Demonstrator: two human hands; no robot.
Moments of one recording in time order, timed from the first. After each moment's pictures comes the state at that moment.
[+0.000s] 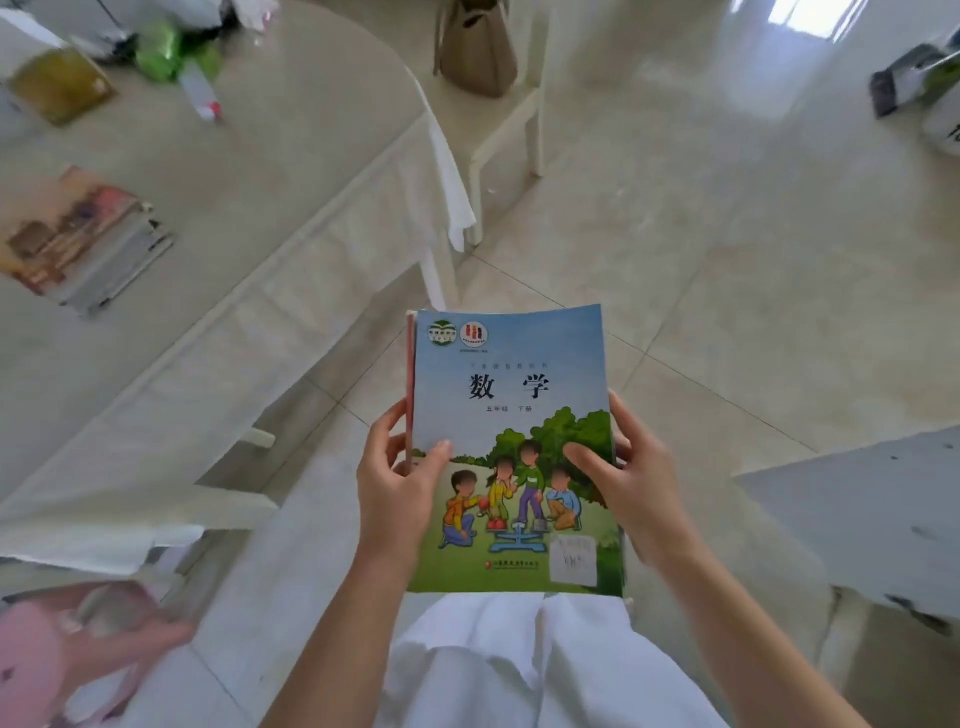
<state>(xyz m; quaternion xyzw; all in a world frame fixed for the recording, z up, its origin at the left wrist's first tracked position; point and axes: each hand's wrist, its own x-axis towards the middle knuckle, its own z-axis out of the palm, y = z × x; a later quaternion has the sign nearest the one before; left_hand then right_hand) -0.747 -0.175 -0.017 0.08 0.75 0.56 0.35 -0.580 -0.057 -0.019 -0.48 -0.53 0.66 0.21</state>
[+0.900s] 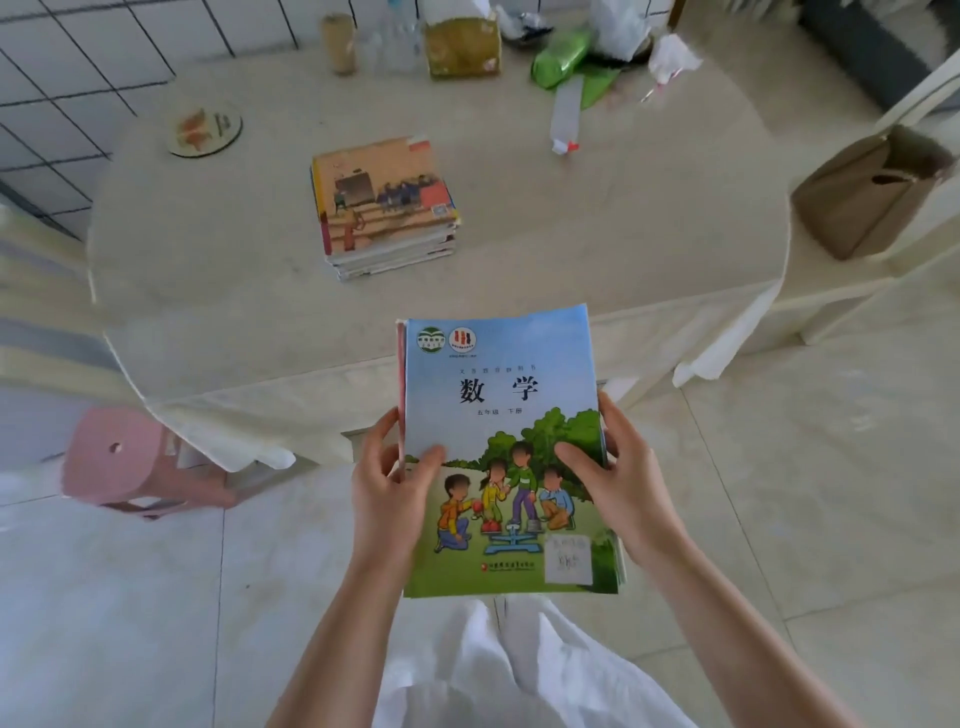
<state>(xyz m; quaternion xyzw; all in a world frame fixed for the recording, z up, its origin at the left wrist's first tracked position) -0.998 -0.173 -0.025 -0.20 0.70 0.67 0.12 -0.957 0.028 -0.023 -0.22 -0.73 0.65 -0.03</state>
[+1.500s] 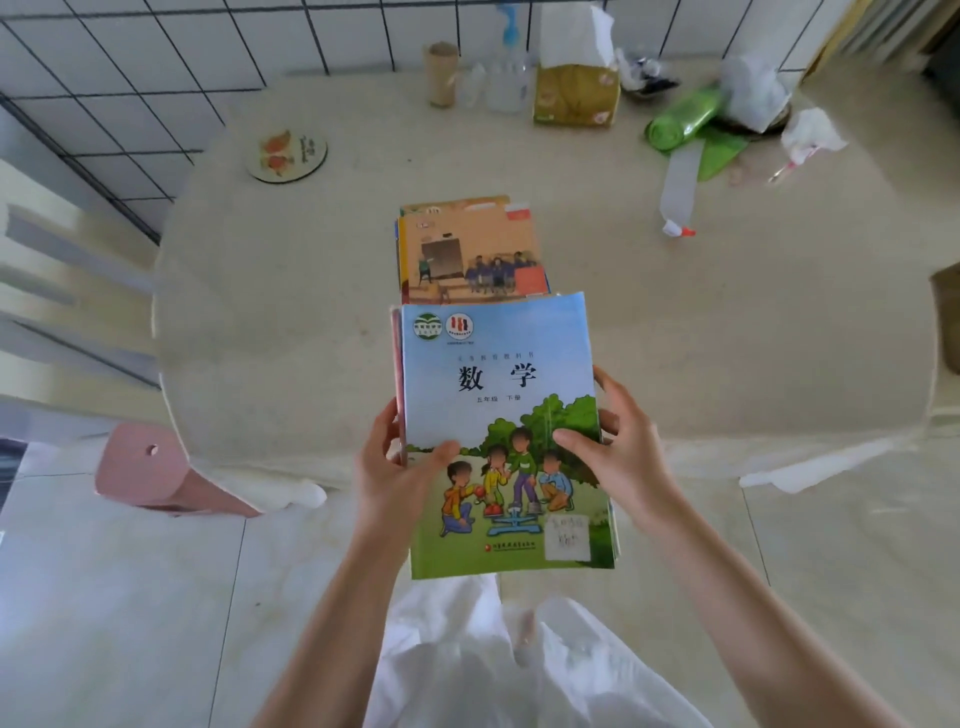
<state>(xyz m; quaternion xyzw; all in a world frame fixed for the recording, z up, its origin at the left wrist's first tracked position) -1.177 -0.219 -0.037 -0.25 0.68 0.69 0.08 -1.183 0.004 -0.040 -0.16 -0.79 0.58 -0.08</state>
